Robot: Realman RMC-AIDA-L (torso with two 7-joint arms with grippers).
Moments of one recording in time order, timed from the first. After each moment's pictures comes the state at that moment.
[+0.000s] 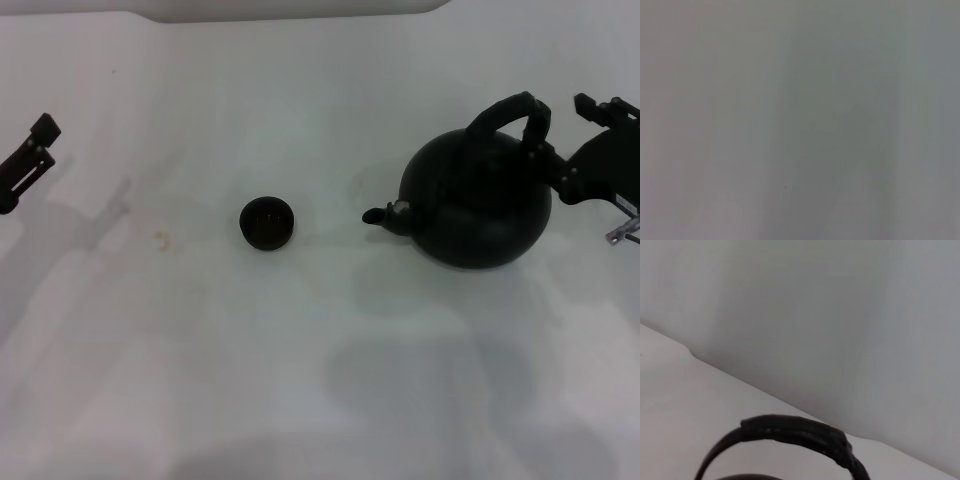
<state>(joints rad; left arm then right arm) -0.10 -2.07 -2.14 -0.49 1.01 -1.38 2.36 -0.24 2.01 1.25 1.46 -1.26 0.24 -1.97</state>
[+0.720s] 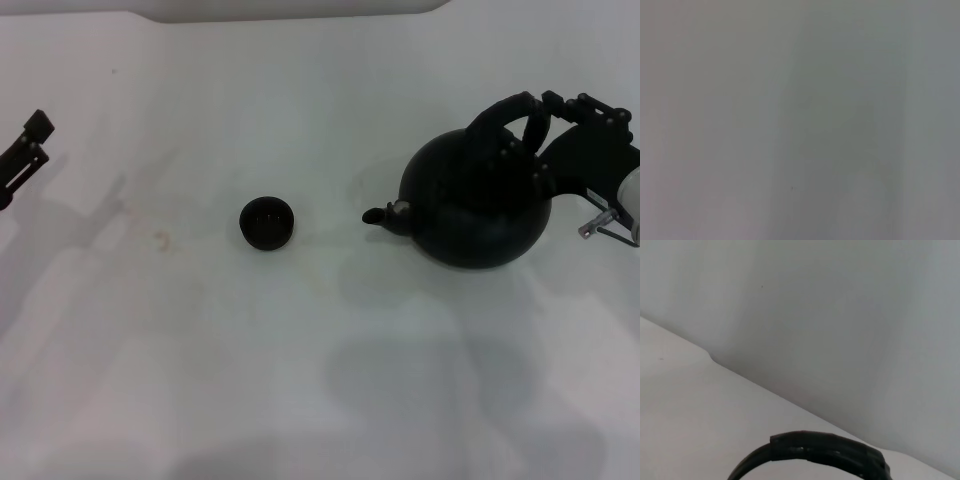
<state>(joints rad) -0.10 -2.07 -2.16 -0.49 1.01 -1.37 2.36 -0.17 2.01 1.23 1.41 -1.27 0.24 -1.96</state>
